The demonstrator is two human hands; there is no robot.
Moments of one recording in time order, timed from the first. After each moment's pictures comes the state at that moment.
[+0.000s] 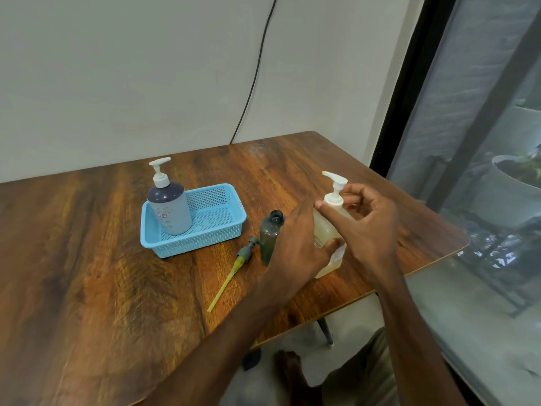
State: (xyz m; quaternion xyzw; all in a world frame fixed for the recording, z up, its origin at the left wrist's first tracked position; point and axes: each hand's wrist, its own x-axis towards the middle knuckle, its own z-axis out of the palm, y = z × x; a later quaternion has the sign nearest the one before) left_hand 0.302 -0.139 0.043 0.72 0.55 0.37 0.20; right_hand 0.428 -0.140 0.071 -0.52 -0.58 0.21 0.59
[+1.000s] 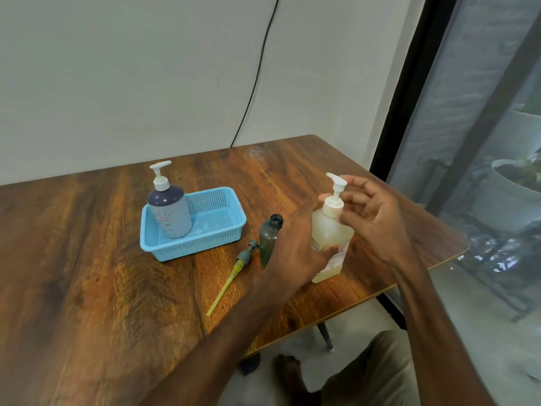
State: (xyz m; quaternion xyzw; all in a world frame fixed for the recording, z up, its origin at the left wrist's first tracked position) left_hand 0.297 -0.141 0.049 0.72 0.53 0.39 0.23; right_hand 0.456 -0.131 0.080 -0.40 -0.63 0.39 0.53
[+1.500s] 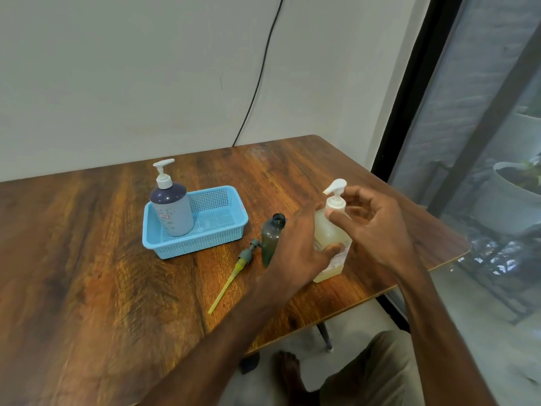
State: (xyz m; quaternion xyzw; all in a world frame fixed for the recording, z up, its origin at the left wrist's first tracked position) left_hand 0.296 -0.140 0.048 0.72 0.53 0.38 0.23; right_hand 0.451 -0.138 0.085 -0.48 -0.69 0.26 0.48
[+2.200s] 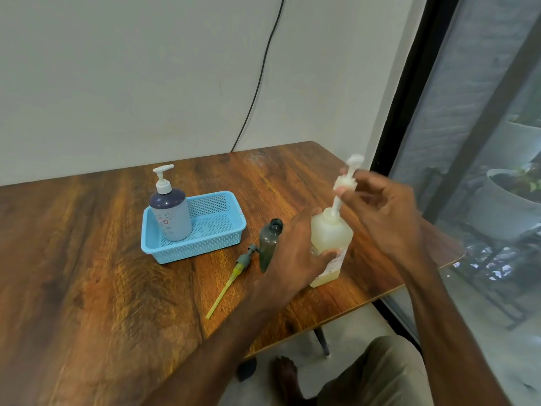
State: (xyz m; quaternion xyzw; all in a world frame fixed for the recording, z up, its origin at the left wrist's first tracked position) left_hand 0.294 -0.143 0.047 0.72 0.53 0.38 0.23; right_hand 0.453 -0.139 0.112 -0.49 -0.68 0.18 0.52
